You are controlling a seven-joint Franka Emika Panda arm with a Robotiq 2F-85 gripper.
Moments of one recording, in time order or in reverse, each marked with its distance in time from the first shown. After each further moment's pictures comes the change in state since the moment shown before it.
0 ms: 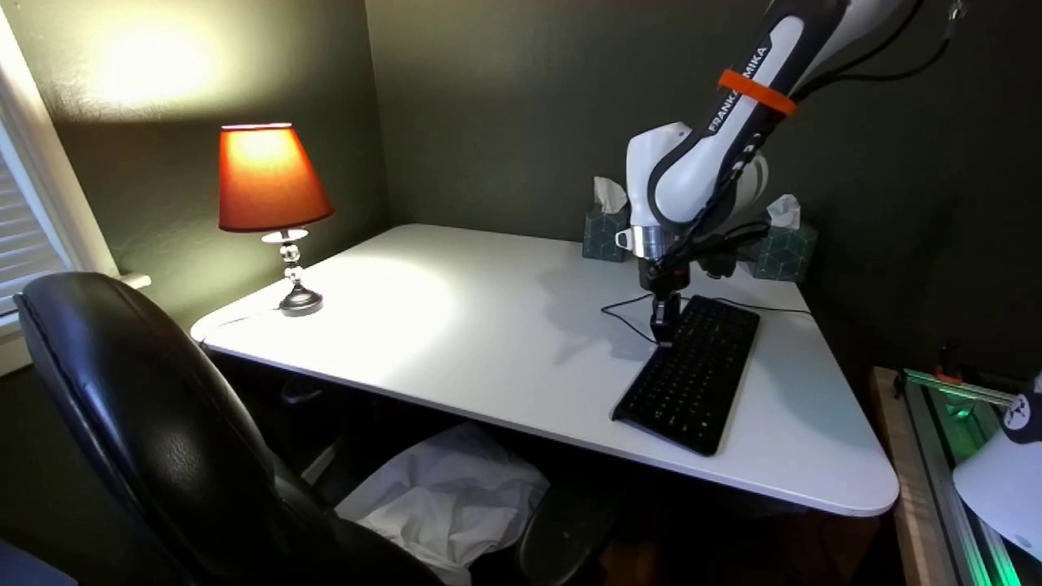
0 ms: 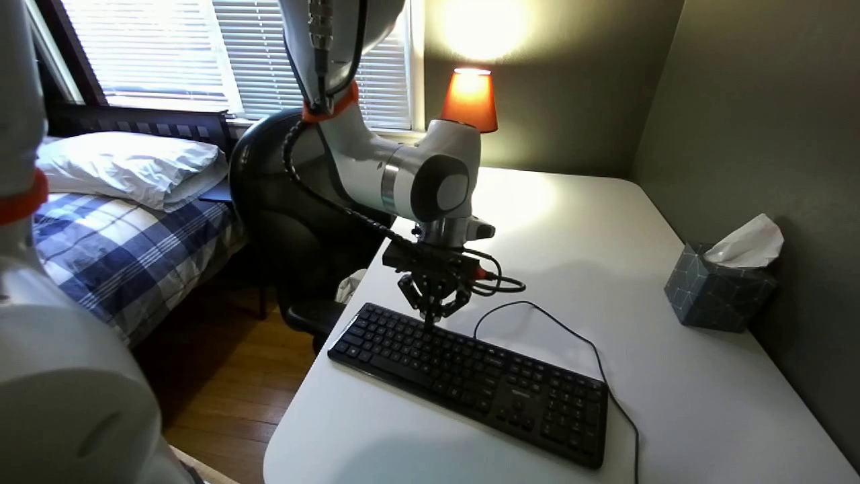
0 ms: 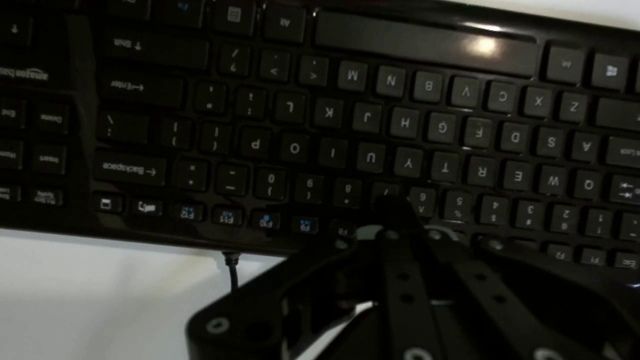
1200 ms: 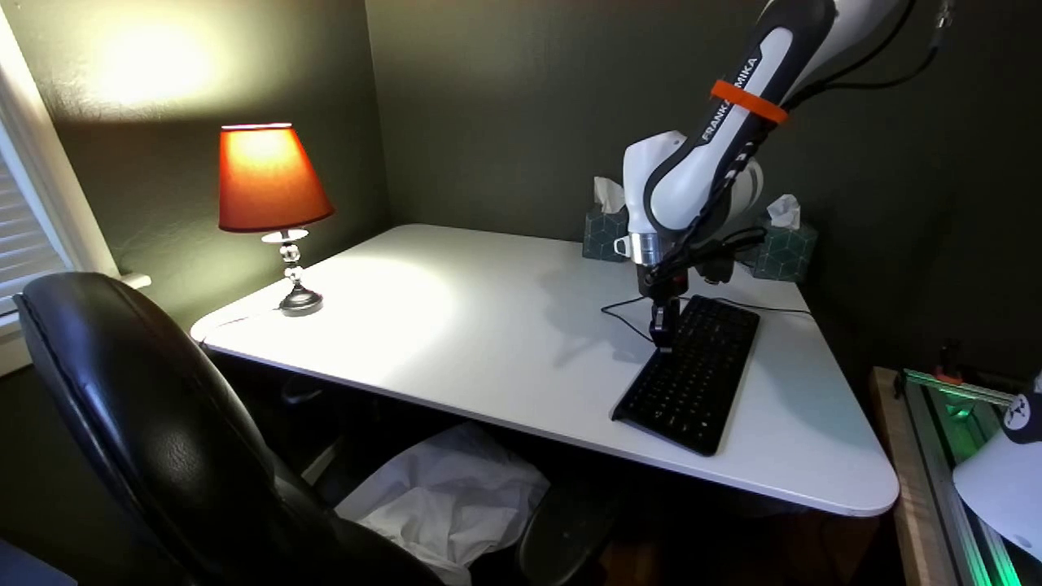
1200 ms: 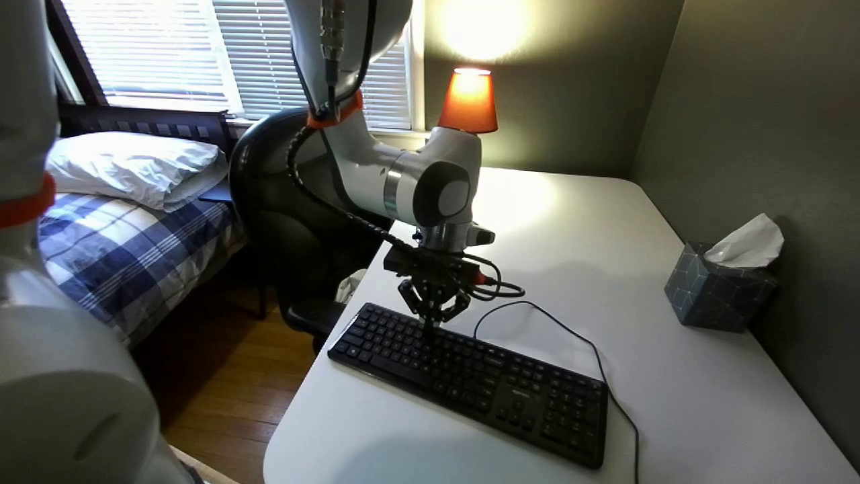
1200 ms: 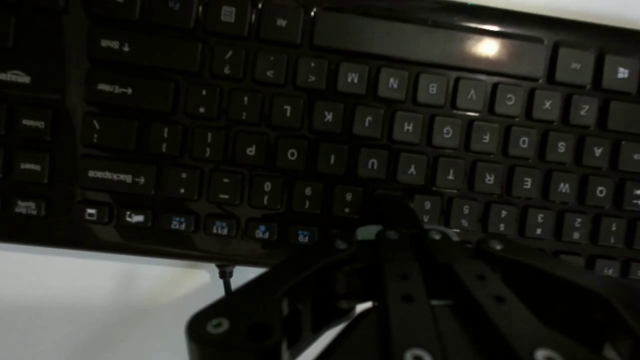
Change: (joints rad) arm -0.008 0.034 0.008 0.017 0.002 -0.004 0.000
